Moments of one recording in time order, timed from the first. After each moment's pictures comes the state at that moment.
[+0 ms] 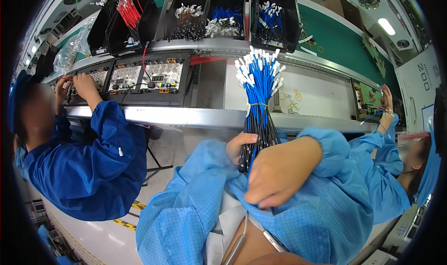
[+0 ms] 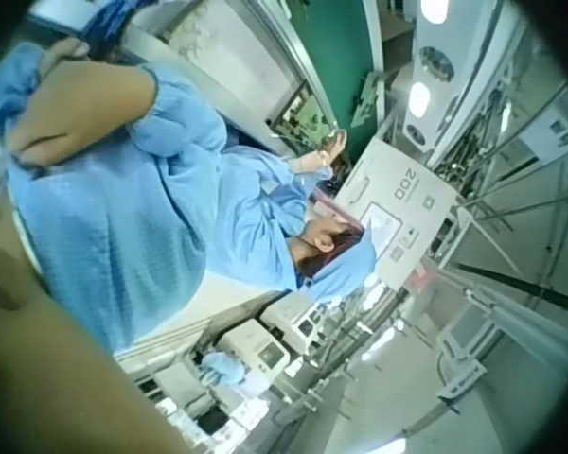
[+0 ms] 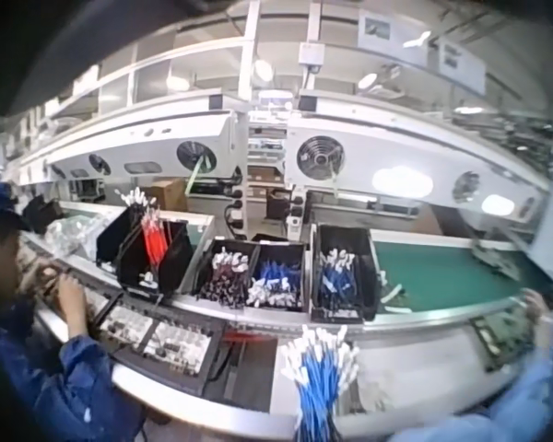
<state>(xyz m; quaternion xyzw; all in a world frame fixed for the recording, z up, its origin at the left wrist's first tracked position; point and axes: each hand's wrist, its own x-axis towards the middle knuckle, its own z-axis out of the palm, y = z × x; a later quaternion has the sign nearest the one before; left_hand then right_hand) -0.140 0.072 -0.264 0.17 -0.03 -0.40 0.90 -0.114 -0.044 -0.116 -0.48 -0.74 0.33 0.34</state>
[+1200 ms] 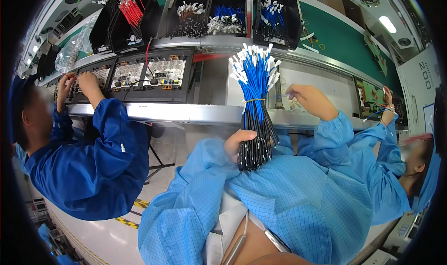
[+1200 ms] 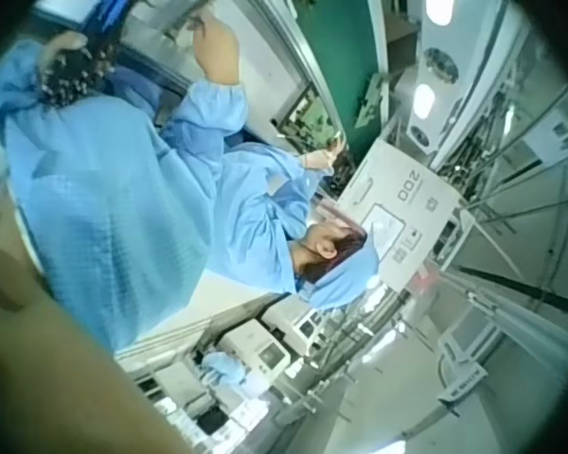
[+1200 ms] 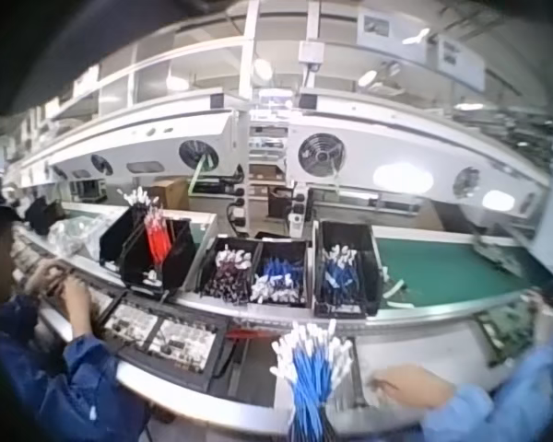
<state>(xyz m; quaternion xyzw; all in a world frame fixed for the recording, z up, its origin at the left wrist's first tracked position) -0.144 0.086 -0.277 0.20 -0.05 -0.40 0.89 -0.034 -0.154 -0.198 -0.93 -0.25 0.09 0.26</state>
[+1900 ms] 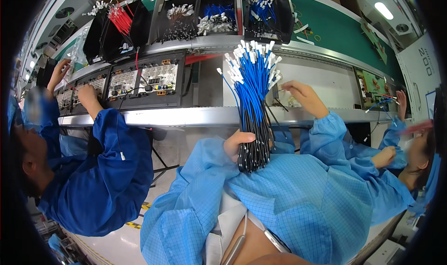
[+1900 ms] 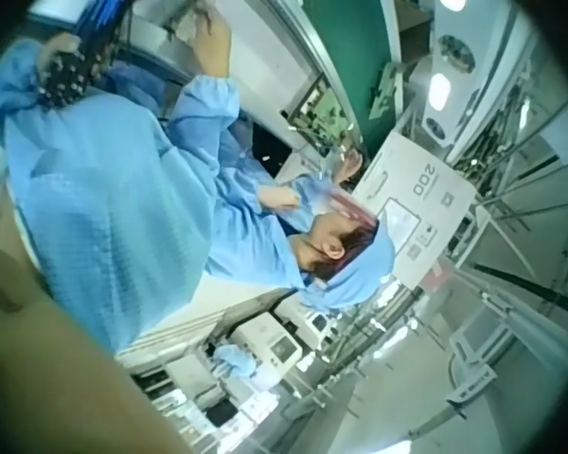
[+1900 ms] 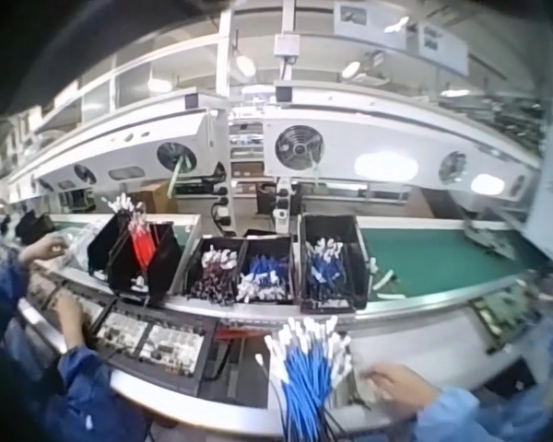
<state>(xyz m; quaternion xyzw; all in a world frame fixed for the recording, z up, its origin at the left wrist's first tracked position) -0.138 0.075 -0.272 0.20 -0.08 -0.40 0.89 -0.029 -0.173 -0.241 -0.85 -0.26 0.11 0.44</state>
